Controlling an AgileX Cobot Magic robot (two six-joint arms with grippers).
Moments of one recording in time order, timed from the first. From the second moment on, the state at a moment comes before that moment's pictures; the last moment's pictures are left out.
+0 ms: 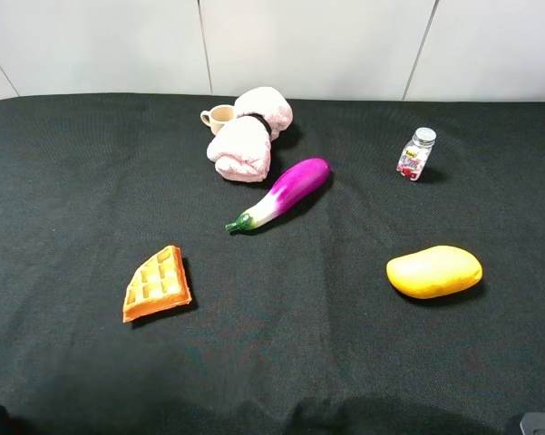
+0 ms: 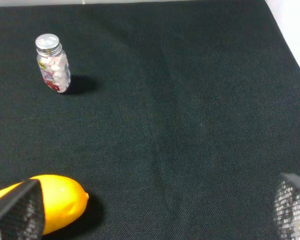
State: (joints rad) left arm -0.03 0.69 -0.85 0.10 0.98 -0.08; right arm -0.07 0.13 -0.50 -0.06 1.02 0.04
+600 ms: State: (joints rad) left arm -0.03 1.16 -1.13 0.10 0.98 -0.04; right arm -0.07 0.13 -0.50 -0.06 1.02 0.04
